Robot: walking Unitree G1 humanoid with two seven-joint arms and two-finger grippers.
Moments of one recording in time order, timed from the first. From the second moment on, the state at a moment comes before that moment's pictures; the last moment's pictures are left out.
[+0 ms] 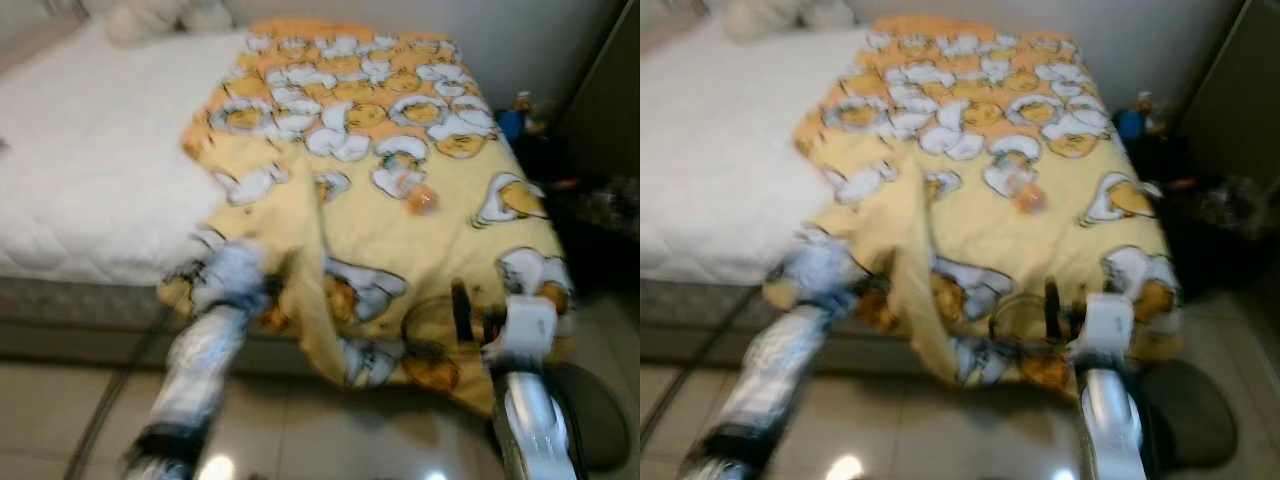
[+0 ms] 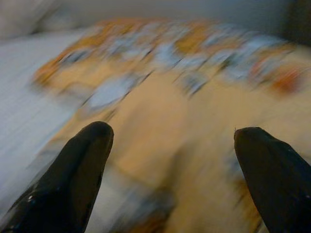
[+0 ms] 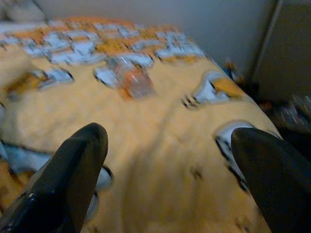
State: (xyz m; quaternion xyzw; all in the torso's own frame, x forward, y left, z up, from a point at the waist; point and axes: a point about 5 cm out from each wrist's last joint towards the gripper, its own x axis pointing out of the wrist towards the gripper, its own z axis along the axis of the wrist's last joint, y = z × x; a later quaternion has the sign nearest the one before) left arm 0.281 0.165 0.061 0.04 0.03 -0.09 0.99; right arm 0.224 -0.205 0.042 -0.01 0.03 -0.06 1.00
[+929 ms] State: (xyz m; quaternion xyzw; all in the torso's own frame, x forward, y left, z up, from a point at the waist) left arm 0.301 0.164 0.085 -0.01 0.02 -0.04 1.00; right arm 0.246 -0.182 0.054 0.00 0.02 0.00 1.00
